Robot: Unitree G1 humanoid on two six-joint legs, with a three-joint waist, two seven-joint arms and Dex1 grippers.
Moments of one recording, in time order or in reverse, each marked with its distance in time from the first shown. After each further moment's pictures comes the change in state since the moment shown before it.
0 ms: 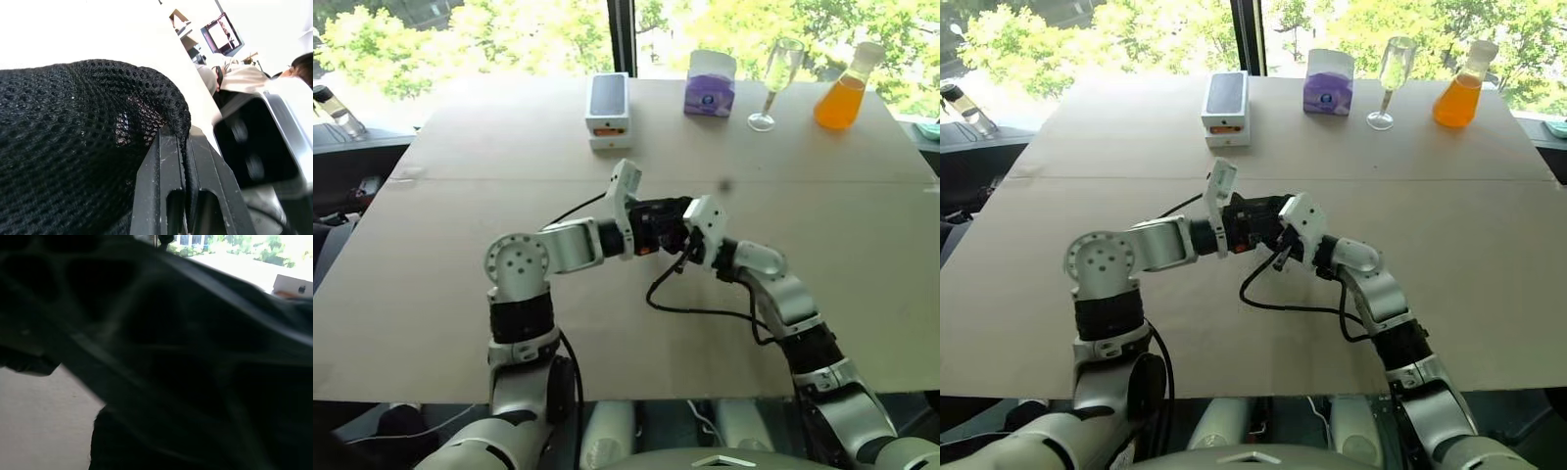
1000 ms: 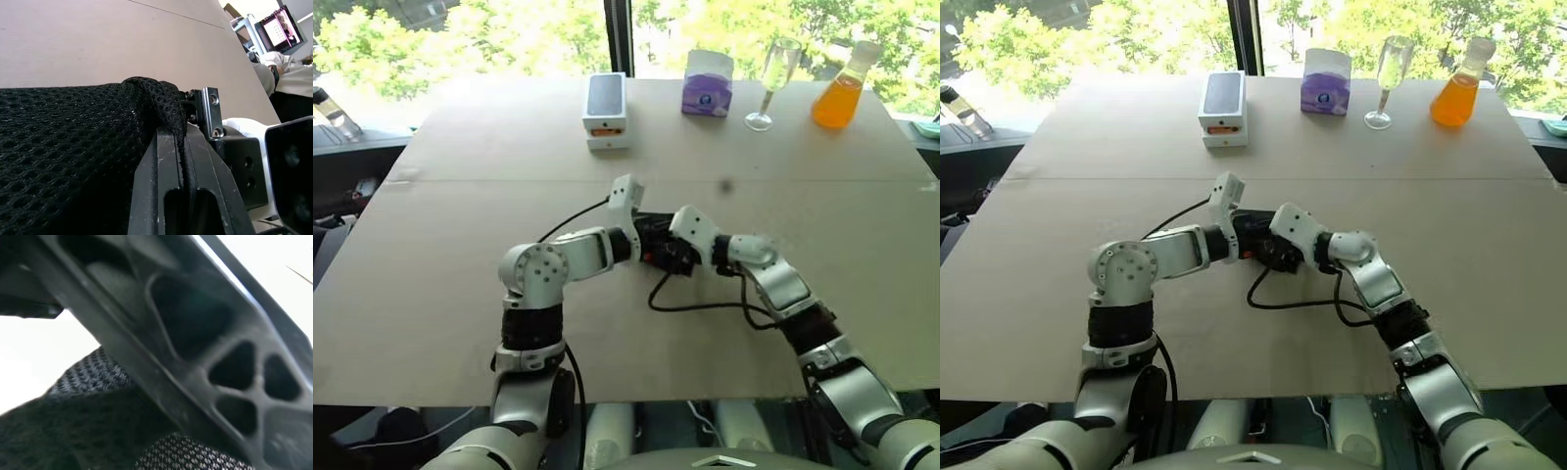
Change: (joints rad) left arm 0.078 0.029 -0.136 -0.005 0.219 -0.141 -0.015; right arm -0.054 -0.100 0.044 0.036 -0.096 0.134 0.090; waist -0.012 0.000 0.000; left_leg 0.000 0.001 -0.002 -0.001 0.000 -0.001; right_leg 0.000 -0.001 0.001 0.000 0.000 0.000
